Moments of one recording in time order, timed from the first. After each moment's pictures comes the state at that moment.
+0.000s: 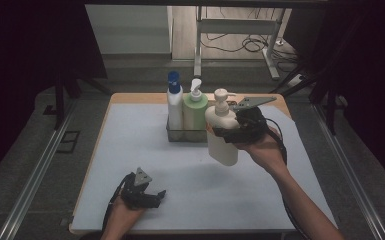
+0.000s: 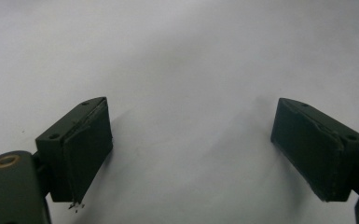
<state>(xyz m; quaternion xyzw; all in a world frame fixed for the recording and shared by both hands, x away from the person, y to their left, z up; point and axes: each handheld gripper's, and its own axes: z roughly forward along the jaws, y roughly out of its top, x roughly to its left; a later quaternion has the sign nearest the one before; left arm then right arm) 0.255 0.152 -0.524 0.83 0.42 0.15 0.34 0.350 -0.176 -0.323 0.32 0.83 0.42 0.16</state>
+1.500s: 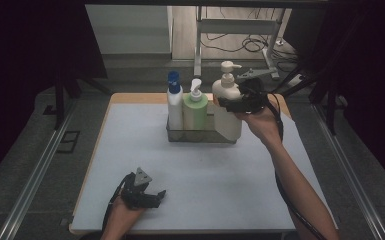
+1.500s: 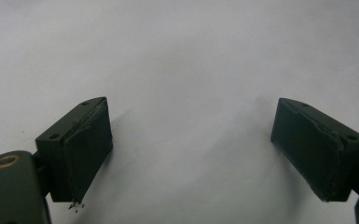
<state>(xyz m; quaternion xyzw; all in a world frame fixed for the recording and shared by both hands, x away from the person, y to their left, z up) 0.255 0.152 -0.524 0.83 0.42 0.15 0.34 0.417 -0.181 -0.302 0.38 0.80 0.42 0.21</state>
